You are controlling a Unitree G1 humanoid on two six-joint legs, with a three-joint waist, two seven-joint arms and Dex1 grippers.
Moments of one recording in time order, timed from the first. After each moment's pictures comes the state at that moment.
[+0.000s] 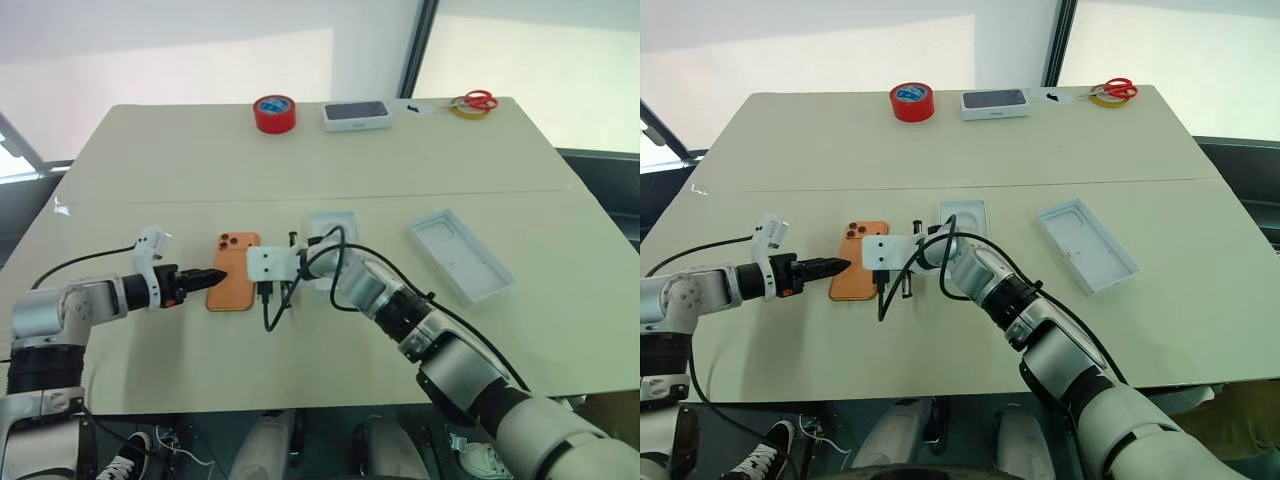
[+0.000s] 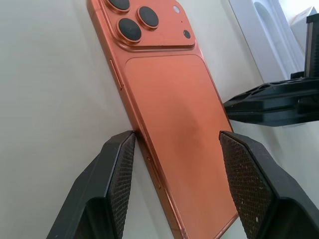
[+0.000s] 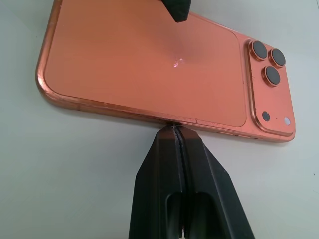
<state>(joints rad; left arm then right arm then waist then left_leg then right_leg) -0.39 0.71 0.22 0.15 -0.62 1.12 -0.84 -0.91 -0.05 0.59 0.55 -0.35 0.16 0.85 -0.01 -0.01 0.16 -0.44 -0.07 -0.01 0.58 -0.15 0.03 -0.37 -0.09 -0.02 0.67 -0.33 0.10</state>
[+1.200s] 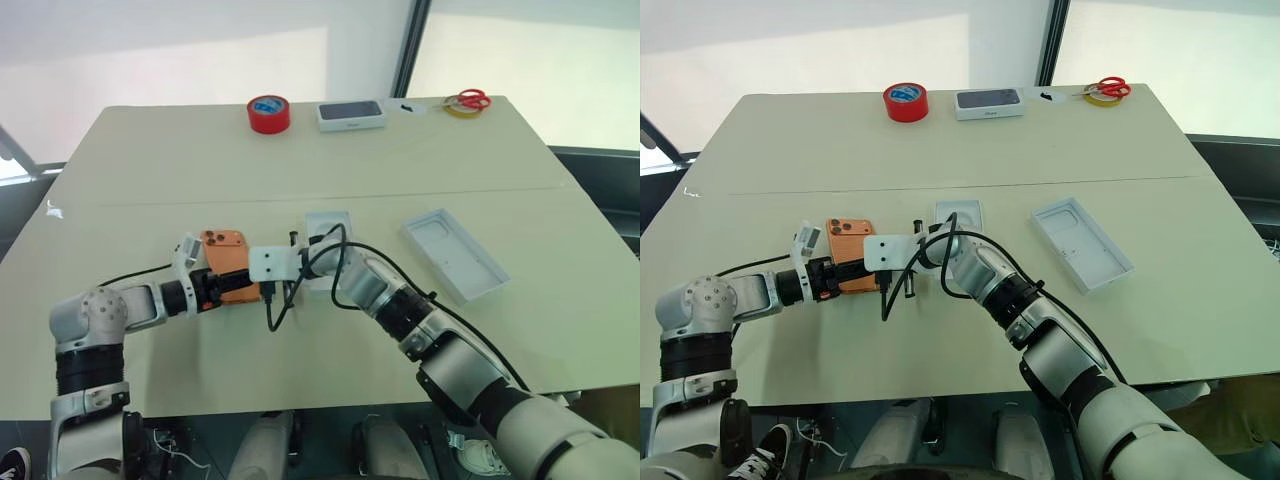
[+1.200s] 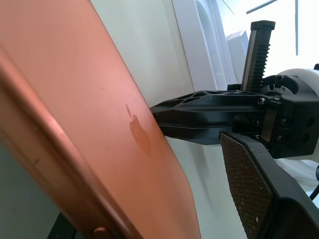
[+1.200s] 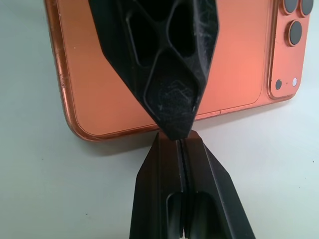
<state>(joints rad) -0.42 0.49 0.37 0.14 -0.75 1.35 -0.73 -0.91 -0.05 0.57 0.55 -0.38 0.14 0.90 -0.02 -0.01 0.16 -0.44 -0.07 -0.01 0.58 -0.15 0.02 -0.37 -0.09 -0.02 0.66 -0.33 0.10</state>
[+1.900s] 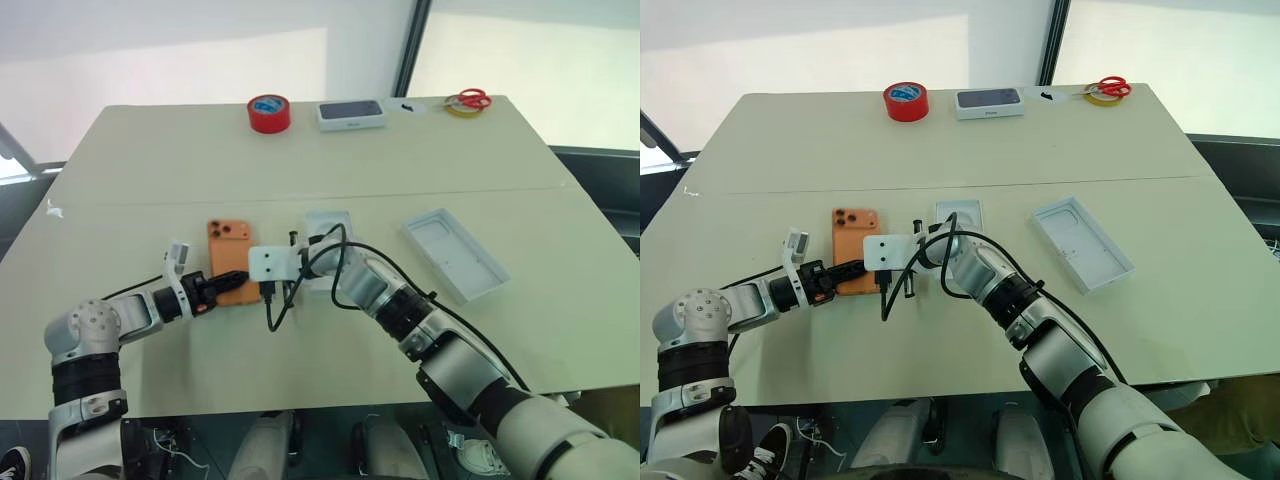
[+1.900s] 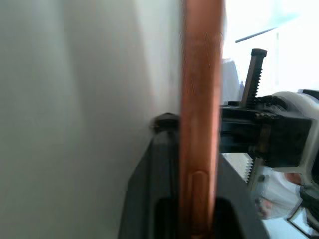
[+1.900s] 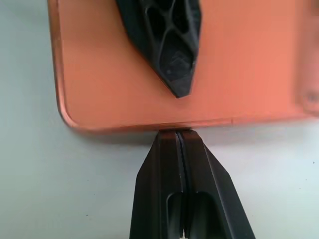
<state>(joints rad) -0.39 0.48 0.44 0.20 -0.82 1.32 -0.71 -0.91 -0.05 0.57 0.55 -0.38 0.14 0.91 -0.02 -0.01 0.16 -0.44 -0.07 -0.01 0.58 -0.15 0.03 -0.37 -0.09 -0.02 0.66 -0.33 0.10</state>
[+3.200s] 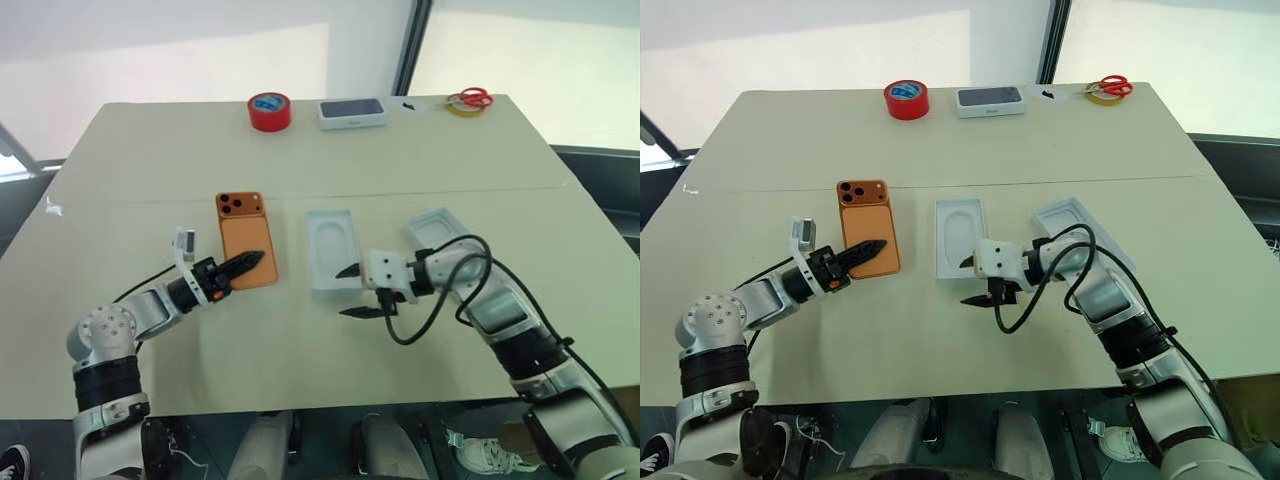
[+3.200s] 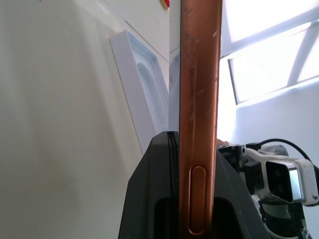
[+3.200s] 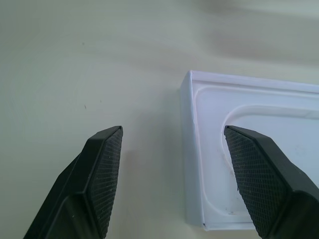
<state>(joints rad) -0.38 0.36 0.45 0.11 -0.97 1.22 -0.63 -0.54 -0.57 0.34 0.05 0.00 0.12 1.22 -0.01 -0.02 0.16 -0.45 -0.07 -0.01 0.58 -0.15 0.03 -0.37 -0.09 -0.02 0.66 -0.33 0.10</state>
